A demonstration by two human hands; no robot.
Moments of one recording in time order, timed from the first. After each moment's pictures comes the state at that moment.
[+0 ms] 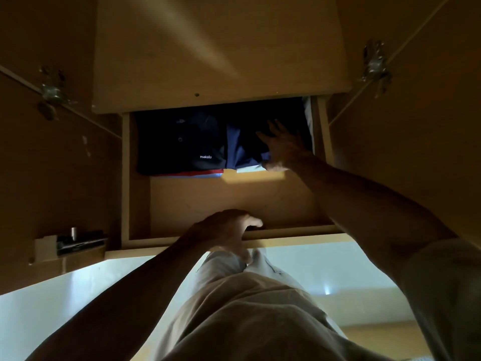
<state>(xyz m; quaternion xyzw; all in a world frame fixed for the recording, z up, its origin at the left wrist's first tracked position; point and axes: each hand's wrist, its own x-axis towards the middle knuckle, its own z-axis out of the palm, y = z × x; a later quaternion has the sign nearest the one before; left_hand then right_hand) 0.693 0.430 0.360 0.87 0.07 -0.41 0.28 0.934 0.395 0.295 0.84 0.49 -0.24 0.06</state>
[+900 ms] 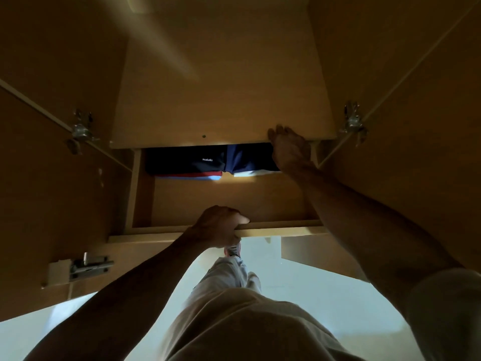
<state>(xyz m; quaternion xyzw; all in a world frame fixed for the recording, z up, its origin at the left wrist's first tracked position) 0.720 0.473 0.359 0.95 0.11 -0.23 0.19 0.966 0.425 0.372 0.88 0.46 -0.08 0.01</state>
